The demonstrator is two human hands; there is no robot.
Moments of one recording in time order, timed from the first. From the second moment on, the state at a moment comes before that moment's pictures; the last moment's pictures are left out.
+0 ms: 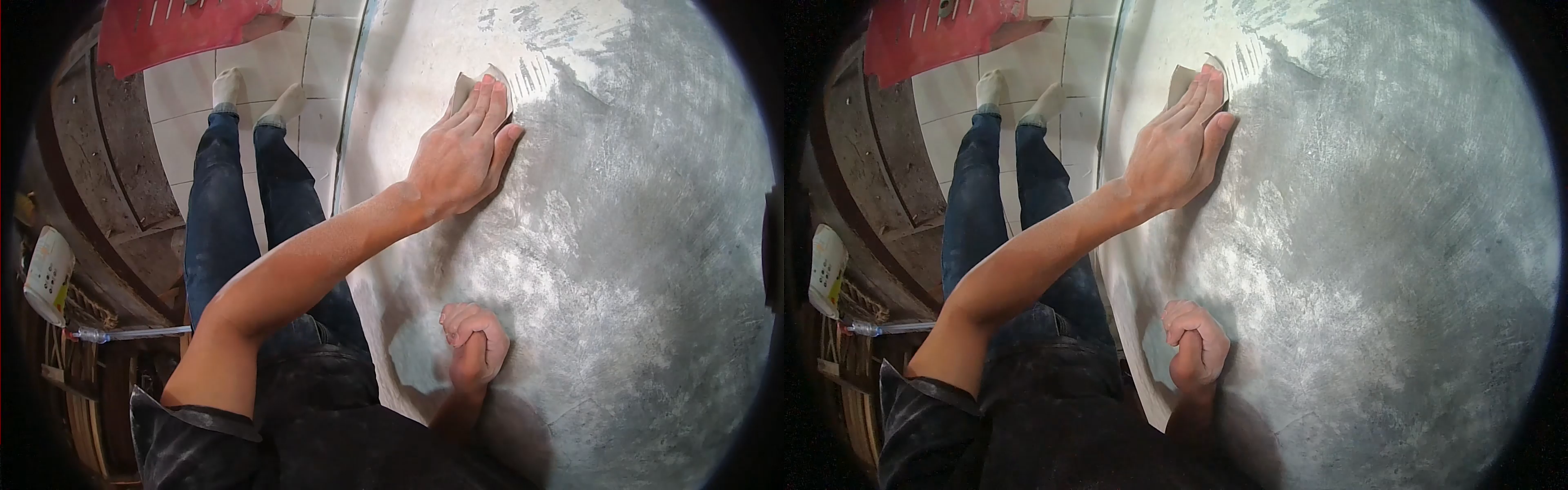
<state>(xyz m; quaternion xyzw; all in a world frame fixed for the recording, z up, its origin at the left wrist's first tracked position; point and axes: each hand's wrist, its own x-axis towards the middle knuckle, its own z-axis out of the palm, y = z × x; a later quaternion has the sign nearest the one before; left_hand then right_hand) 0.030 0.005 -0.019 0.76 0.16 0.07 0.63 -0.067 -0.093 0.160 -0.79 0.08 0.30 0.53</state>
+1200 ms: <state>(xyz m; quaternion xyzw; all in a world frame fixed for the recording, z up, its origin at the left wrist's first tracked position) 0.036 0.010 -0.005 0.78 0.17 0.09 0.59 -0.069 -0.093 0.163 -0.79 0.09 0.31 0.52</state>
